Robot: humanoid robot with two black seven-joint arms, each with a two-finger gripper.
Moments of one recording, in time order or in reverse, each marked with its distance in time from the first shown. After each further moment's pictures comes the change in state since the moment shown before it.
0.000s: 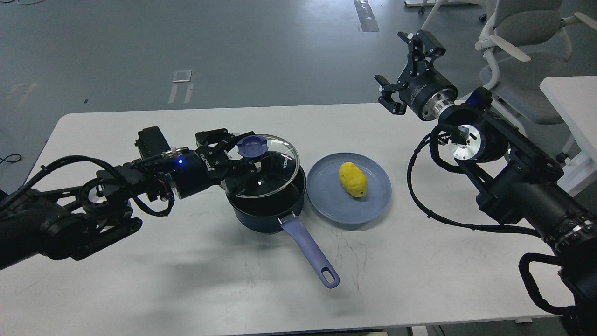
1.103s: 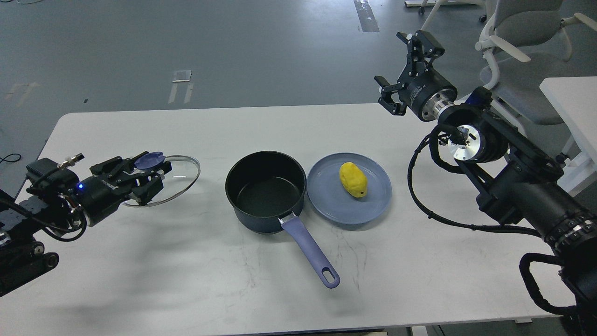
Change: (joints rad) left arm 0.223 0.239 0.006 0.016 -0.320 0.000 0.000; right arm -0.007 -0.001 -0.010 -0.003 -0.004 0.000 -0.001
